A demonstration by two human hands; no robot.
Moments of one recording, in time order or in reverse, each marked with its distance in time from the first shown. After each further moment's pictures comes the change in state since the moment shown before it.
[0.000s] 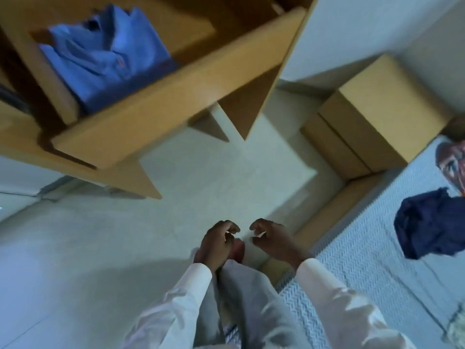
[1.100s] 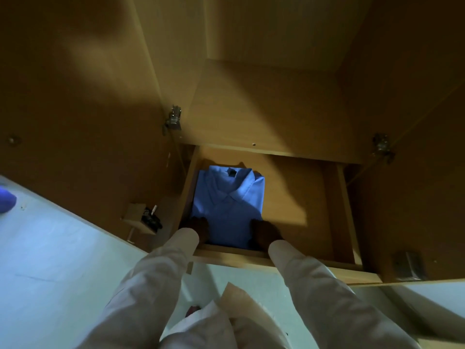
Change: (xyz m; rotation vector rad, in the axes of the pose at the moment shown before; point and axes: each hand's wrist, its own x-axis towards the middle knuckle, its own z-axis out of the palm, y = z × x) left_hand 0.149 0.132 -0.338 0.568 0.111 -0.657; right_hand 0.250 -0.358 -0.206 -0.951 -0.193 -0.542
